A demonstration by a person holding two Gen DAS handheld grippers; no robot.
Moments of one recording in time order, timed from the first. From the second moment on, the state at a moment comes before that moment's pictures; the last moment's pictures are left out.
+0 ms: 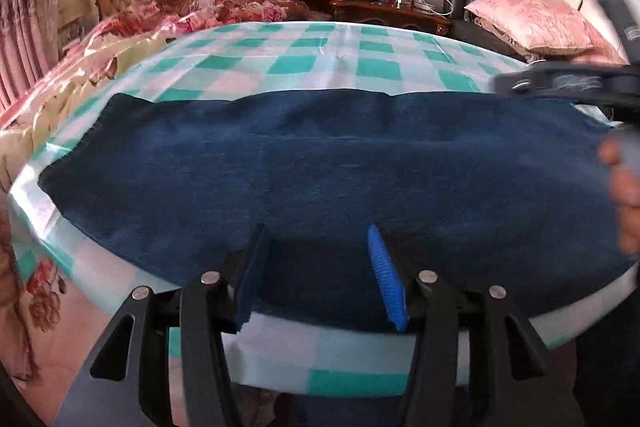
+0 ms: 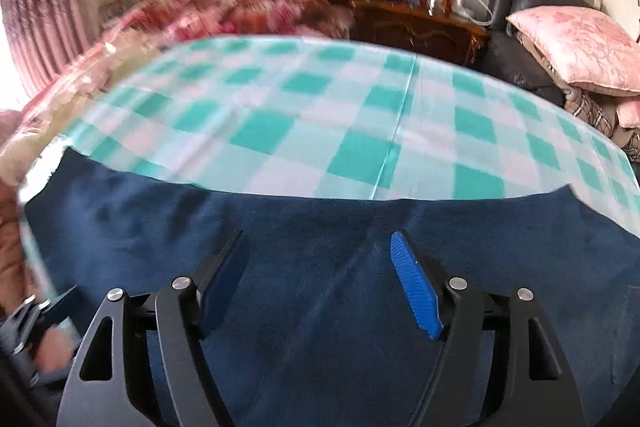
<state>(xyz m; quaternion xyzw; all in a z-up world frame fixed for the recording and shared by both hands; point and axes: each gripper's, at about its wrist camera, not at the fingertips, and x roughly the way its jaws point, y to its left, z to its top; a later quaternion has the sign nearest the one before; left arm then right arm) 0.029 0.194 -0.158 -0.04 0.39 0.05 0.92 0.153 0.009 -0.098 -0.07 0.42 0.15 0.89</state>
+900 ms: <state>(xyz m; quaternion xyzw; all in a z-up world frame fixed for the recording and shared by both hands) 0.006 0.426 -0.153 -0.30 0.36 0.20 0.86 0.116 -0.007 -0.113 -0.12 0.43 0.16 0.88</state>
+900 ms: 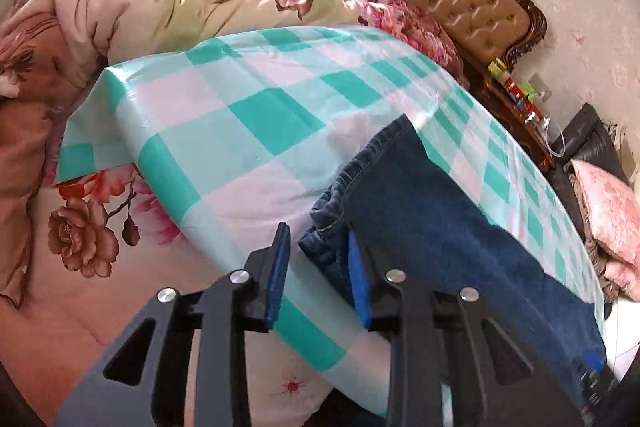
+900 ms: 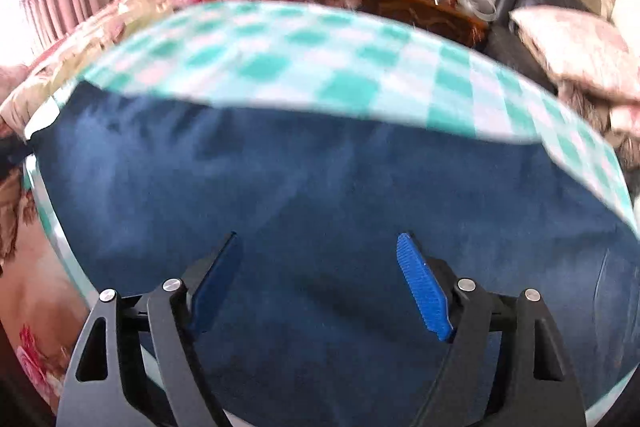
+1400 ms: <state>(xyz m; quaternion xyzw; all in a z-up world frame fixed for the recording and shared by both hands) 0.018 0.383 -0.125 -0.12 0.37 0.22 0.90 0.178 0.079 -0.148 -0.26 0.38 0.13 0.88</state>
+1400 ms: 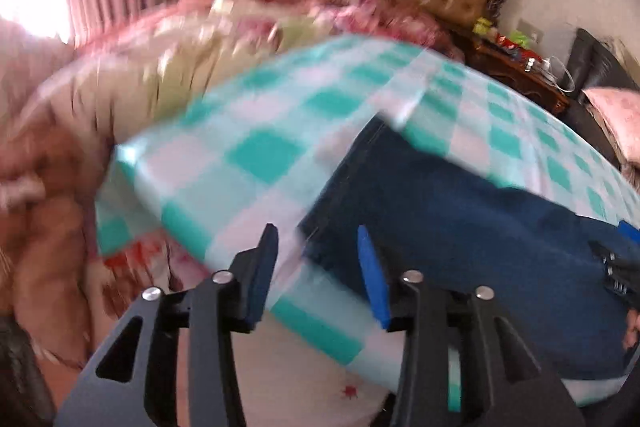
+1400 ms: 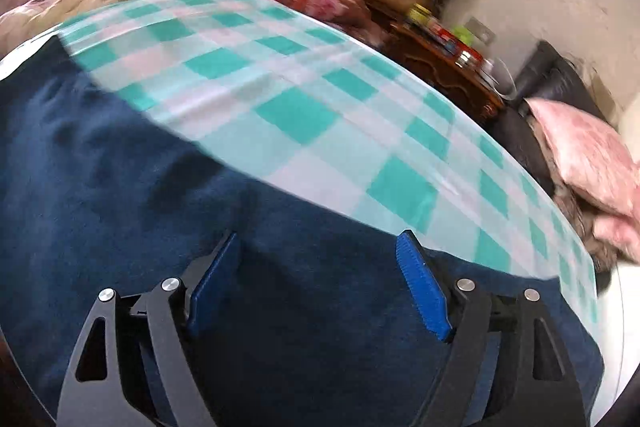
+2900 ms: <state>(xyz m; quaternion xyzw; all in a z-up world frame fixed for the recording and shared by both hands) -0.007 0.428 -0.162 -0.33 0.34 0.15 0.87 0.166 0.049 -0.117 -0.13 0.41 0.17 0.89</state>
